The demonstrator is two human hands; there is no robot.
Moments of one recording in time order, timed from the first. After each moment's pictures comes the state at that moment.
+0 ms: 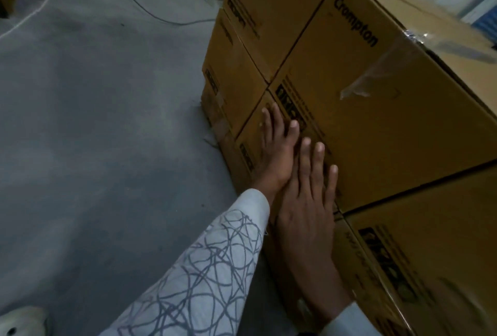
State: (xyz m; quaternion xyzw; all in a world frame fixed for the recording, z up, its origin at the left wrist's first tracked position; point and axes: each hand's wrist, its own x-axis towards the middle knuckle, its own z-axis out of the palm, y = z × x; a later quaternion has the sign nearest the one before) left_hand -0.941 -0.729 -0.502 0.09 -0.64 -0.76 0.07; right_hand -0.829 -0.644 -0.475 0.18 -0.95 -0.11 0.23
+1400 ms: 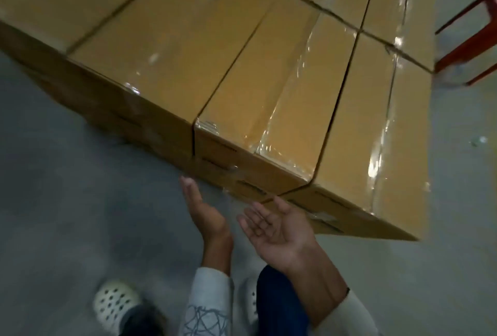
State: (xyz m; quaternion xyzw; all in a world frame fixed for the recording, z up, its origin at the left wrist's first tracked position) left_hand -0.695 -0.620 -0.272 0.40 -0.48 -0.78 -0.06; right_hand -0.641 -0.535 -0.168 0.59 0.17 -0.79 0.07
